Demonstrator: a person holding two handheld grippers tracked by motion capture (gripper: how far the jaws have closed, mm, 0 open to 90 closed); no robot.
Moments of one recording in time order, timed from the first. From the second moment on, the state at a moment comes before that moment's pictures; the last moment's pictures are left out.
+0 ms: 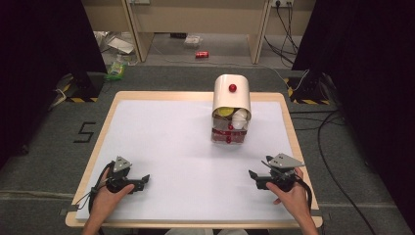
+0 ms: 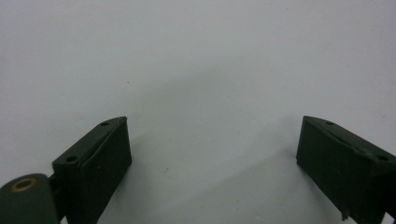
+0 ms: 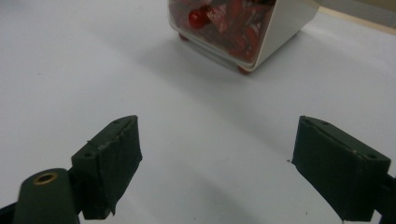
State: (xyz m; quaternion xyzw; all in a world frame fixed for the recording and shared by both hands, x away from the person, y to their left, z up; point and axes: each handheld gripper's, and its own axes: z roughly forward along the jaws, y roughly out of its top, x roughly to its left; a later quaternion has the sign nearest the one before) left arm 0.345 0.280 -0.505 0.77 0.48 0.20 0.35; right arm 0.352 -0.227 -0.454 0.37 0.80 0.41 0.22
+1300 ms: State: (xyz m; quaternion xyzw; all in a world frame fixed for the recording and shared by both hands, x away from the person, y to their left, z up) left arm 0.345 0.280 -0.505 0.77 0.49 0.20 0.35; right arm 0.395 -0.162 -0.367 0.30 0.80 0.46 0.26
